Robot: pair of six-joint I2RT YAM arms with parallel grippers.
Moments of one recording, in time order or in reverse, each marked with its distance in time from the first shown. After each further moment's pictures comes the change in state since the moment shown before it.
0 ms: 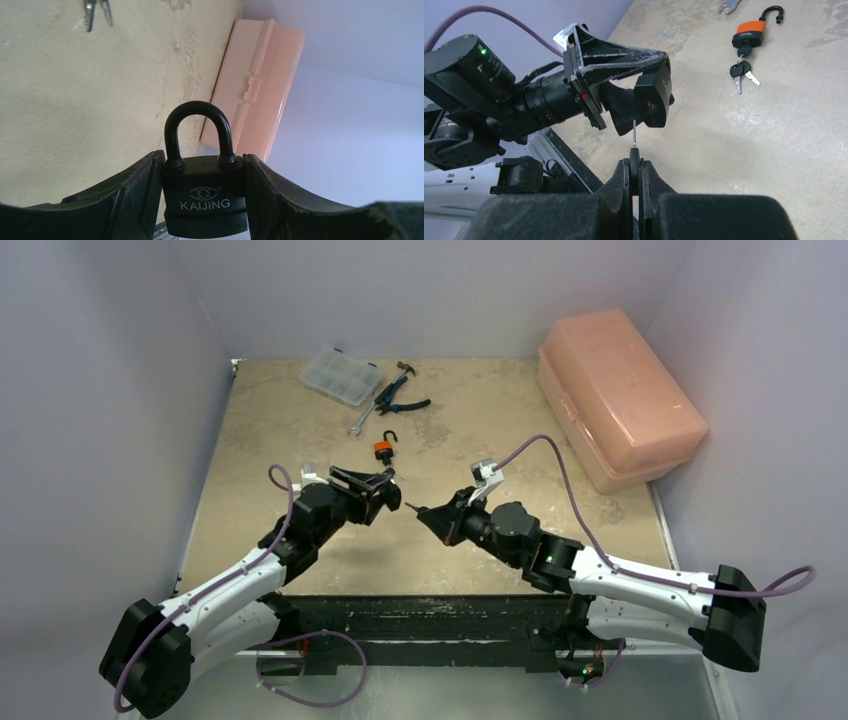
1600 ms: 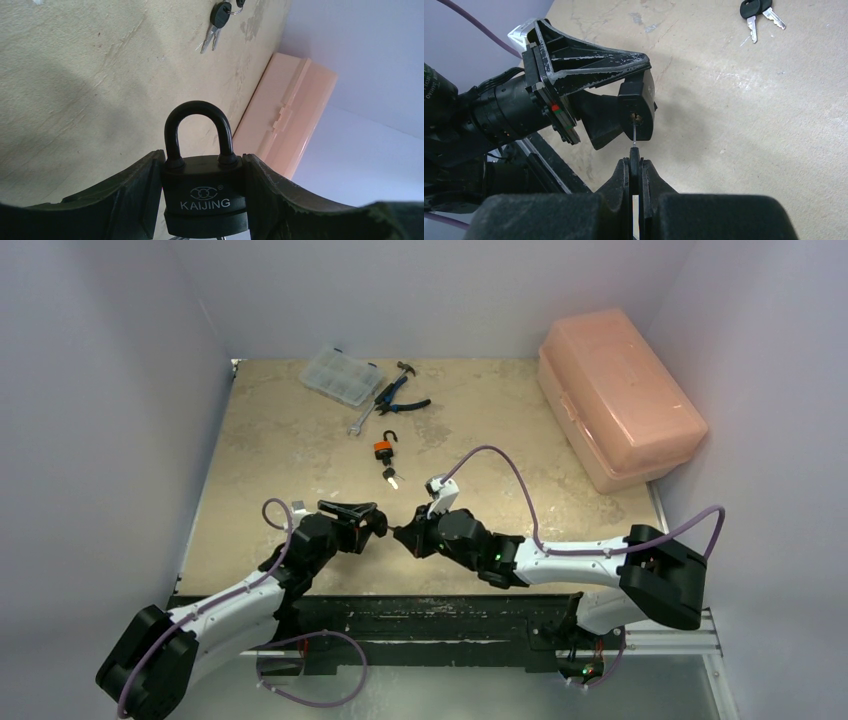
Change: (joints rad) left arm 0.000 -0.071 -0.291 0.093 -0.082 -0.145; right arm 0.070 0.412 0.043 0.164 0.024 0.023
